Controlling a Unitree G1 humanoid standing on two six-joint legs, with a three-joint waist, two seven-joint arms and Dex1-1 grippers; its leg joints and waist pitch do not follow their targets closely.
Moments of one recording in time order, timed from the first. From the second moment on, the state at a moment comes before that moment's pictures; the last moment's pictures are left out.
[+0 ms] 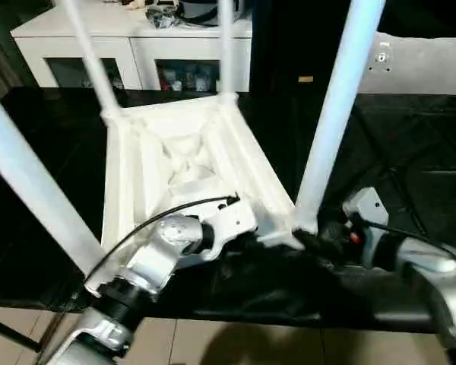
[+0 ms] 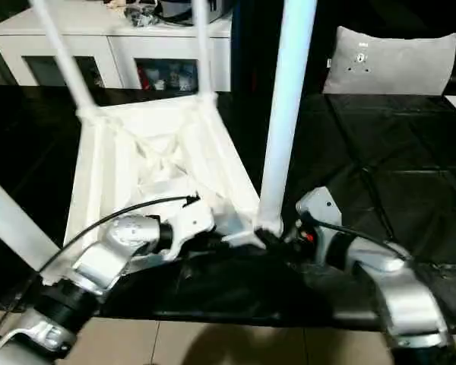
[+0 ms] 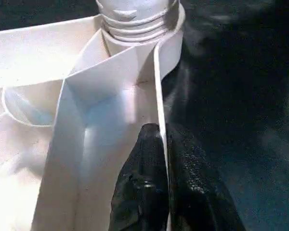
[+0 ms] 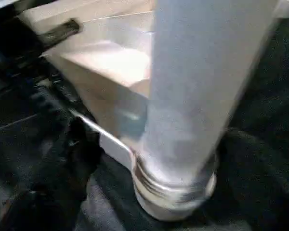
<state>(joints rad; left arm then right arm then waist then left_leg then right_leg) -0.50 0.23 -0.41 0.38 0.12 0.17 -1.02 -0.13 -0.54 0.01 -0.06 0.24 0.39 0.92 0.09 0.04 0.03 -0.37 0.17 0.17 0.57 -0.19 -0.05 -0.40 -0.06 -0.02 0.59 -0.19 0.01</state>
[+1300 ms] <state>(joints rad) -0.62 0.33 -0.32 0.62 0.04 0.16 -1.16 -0.37 -0.31 0.06 0.21 0.24 0.39 0.91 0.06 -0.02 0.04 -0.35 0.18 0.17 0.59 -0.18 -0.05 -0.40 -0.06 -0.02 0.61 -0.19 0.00</state>
